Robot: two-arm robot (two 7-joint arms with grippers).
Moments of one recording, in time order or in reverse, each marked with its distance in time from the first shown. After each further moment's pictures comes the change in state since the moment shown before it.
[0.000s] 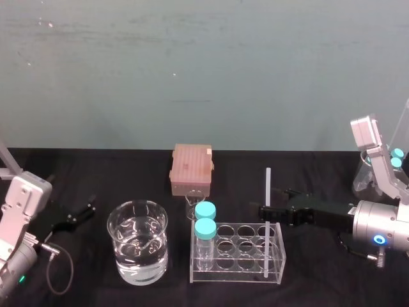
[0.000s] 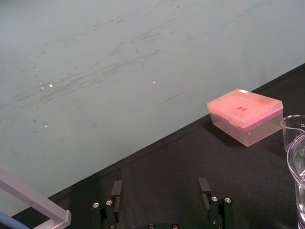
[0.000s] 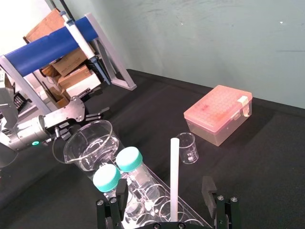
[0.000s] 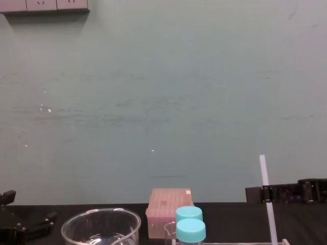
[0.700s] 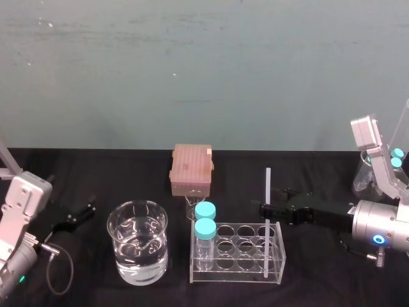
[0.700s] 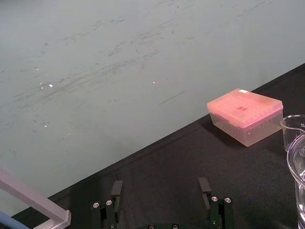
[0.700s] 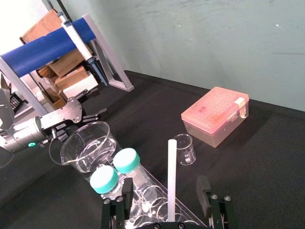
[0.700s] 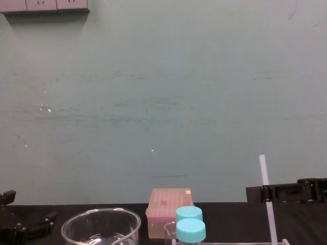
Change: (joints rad) left arm 0.000 0.000 0.000 0.000 0.000 0.000 0.000; right arm 0.001 0.004 -0.008 -0.003 0.004 -0.013 -0.017
